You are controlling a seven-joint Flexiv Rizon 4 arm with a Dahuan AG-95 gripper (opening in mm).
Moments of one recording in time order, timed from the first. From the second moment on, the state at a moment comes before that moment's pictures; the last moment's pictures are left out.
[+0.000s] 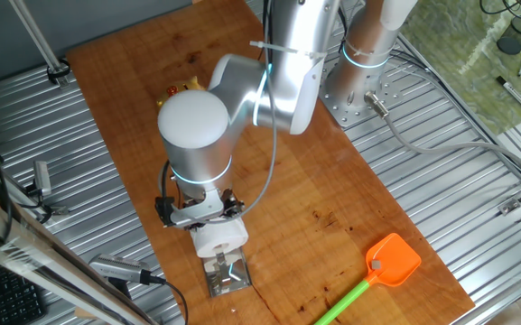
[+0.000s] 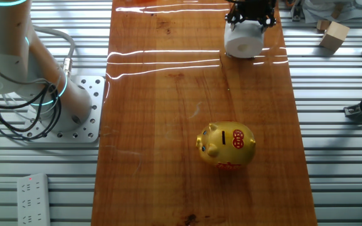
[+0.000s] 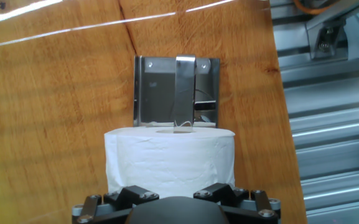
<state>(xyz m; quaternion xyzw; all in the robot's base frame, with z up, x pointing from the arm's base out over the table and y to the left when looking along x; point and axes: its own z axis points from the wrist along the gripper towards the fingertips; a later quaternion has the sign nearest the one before) 0.560 0.225 0.089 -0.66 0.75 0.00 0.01</state>
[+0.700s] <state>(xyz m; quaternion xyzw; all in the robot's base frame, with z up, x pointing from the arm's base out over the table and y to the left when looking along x) 0.555 0.205 0.088 -0.66 0.75 -0.01 0.01</state>
